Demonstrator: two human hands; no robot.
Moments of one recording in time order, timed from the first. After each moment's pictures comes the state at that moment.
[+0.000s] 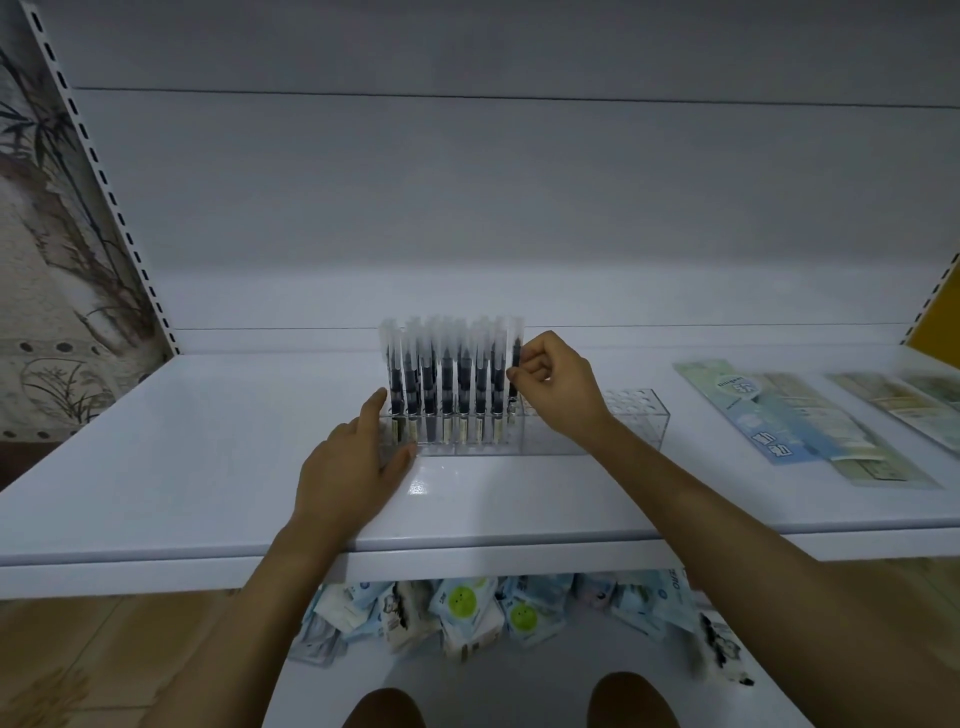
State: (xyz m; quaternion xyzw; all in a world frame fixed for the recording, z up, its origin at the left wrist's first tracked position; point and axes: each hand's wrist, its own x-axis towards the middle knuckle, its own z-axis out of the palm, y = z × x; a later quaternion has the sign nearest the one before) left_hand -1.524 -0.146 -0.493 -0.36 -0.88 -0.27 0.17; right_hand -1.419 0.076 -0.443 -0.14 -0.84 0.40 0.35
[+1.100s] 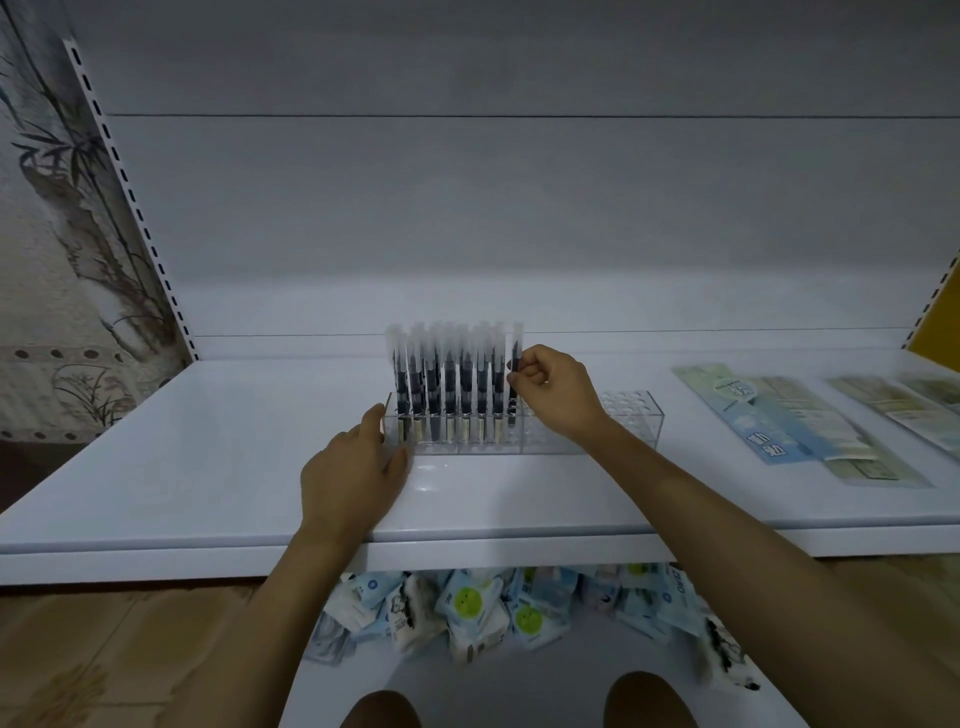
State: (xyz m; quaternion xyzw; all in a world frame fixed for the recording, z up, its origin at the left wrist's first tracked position) left_hand -1.513 -0.152 -0.492 -0.32 -0.90 -0.23 0.21; right_hand -1.419 0.077 -0.441 -0.15 -0.85 0.38 0.32
